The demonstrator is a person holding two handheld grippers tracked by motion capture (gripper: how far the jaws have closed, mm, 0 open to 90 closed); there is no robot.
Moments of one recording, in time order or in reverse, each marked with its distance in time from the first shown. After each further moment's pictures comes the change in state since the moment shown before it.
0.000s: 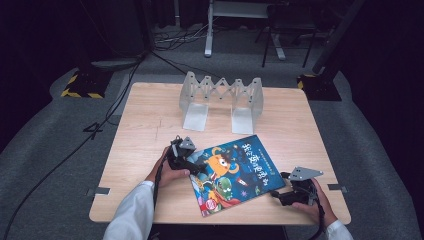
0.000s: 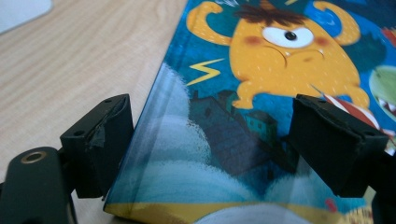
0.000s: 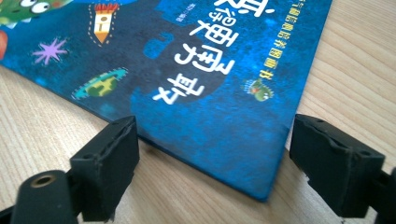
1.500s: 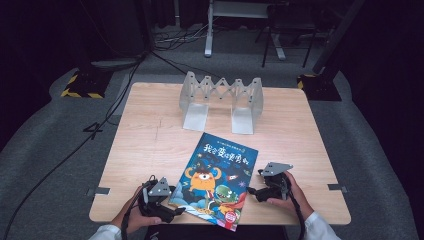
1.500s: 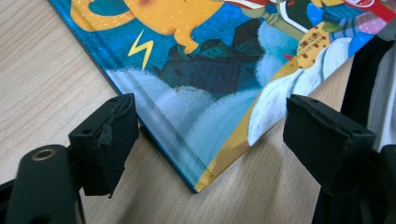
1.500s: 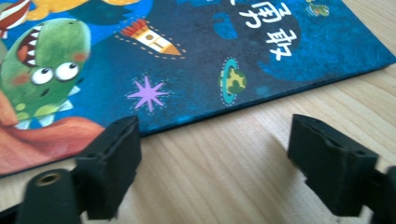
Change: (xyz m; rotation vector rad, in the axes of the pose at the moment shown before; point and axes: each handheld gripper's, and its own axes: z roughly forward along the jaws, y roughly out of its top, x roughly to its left) left arm -0.079 -0.092 -0.077 0.017 -0.042 0.049; right arm 0.038 0.049 0.044 0.062 0.031 -0.046
